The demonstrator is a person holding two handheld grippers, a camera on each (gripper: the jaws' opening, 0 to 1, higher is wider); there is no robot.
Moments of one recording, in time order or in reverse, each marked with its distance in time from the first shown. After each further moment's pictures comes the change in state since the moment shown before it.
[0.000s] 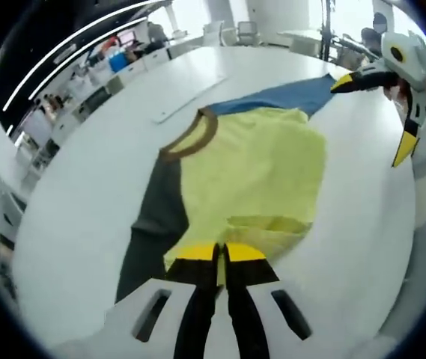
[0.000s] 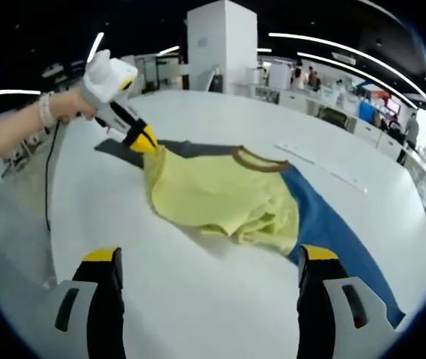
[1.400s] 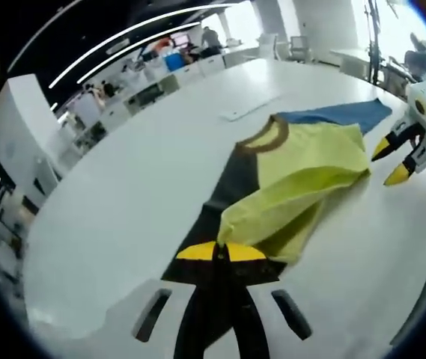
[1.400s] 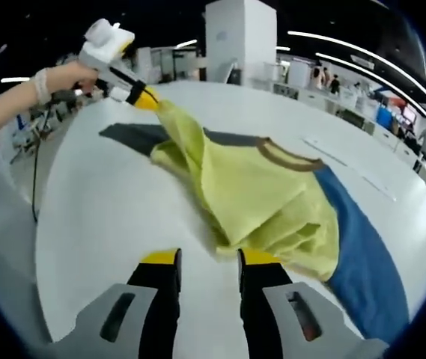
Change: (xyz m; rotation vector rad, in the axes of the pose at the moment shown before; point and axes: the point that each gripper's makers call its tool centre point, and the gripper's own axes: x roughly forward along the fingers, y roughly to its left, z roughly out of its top) left arm -0.028 0.070 -0.030 -0.146 -0.040 0.222; right arm 0.066 0.014 -0.006 -0.062 0.024 0.067
